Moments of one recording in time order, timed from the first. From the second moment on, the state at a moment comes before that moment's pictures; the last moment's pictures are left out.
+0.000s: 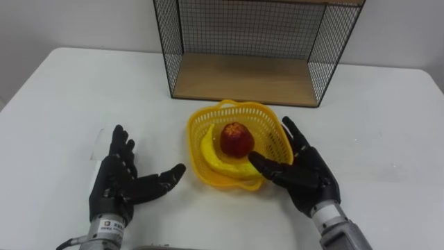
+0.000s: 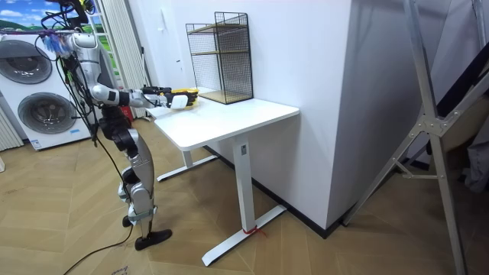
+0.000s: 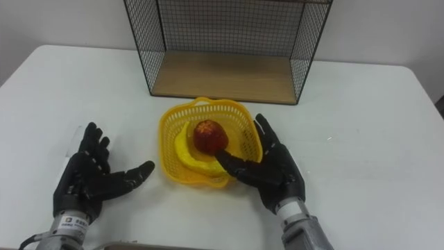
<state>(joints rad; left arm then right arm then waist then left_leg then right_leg) 0.31 0.16 -0.12 0.08 -0.39 -0.21 0.06 0.21 -0.17 0.14 0.16 0.70 -0.10 0.21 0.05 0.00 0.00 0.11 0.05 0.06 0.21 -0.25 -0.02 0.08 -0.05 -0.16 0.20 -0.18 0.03</state>
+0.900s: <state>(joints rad) 0.23 0.15 -0.28 0.06 -0.38 -0.19 0.02 0.20 -0.17 0.21 0.16 0.67 -0.16 0.18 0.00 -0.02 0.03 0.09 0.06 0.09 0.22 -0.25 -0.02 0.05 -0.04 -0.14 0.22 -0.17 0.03</state>
